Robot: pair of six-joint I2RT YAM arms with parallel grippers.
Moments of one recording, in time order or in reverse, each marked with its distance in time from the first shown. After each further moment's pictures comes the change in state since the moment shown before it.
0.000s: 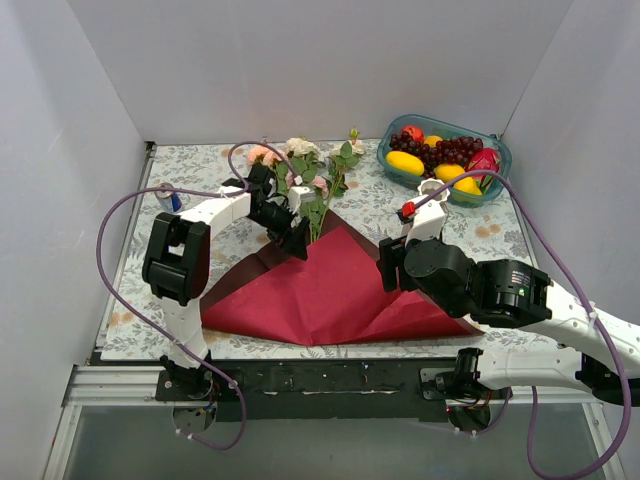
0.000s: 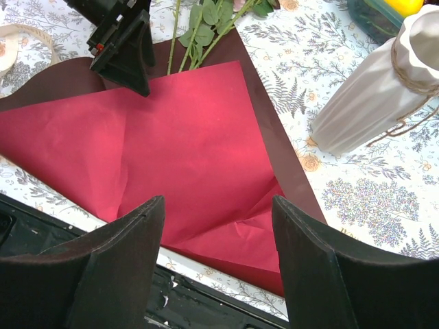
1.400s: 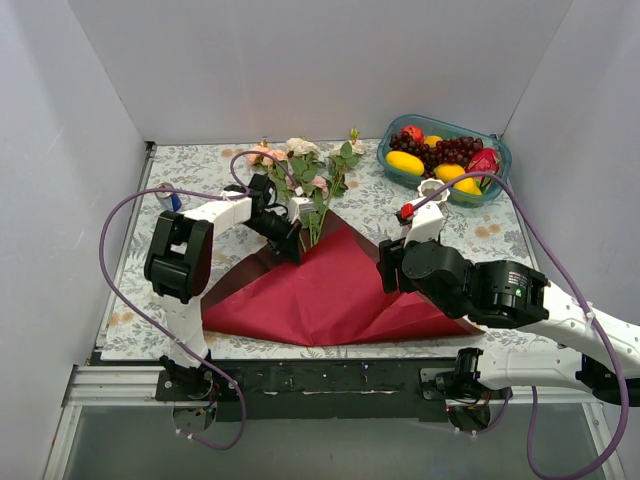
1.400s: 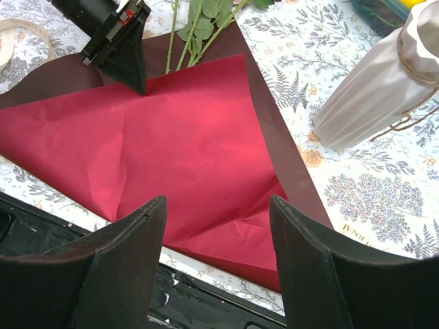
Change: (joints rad) left arm 0.016 0.044 -0.057 -0.037 0.079 0.086; right arm 0.000 -0.003 -0.019 -0.001 -0.006 0.015
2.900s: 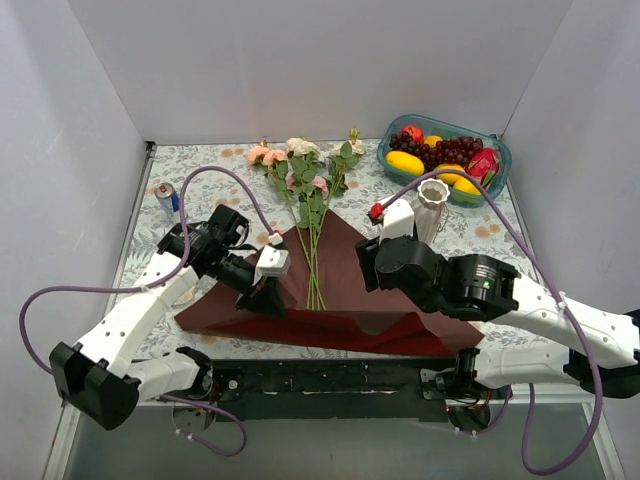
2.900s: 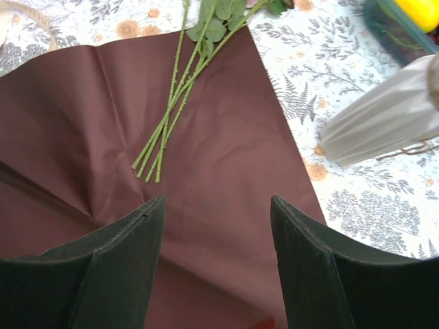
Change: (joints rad) left arm -0.167 -0.804 -0.225 -0.497 0.238 0.406; right arm 0.005 0.101 0.042 0.043 0.004 -0.069
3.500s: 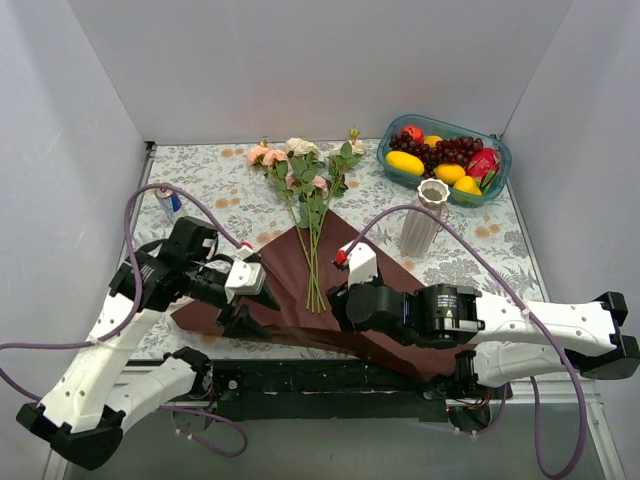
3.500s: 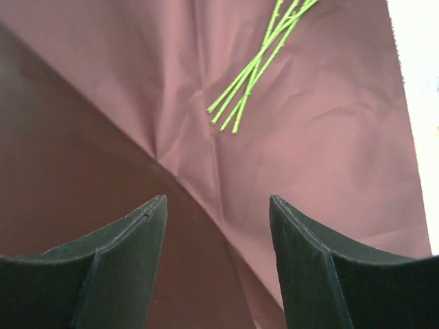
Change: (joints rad) left arm -0.010 -0.263 0.026 -0.043 0.032 -0.079; right arm 0.176 0.054 -0.173 0.145 -0.111 0.113
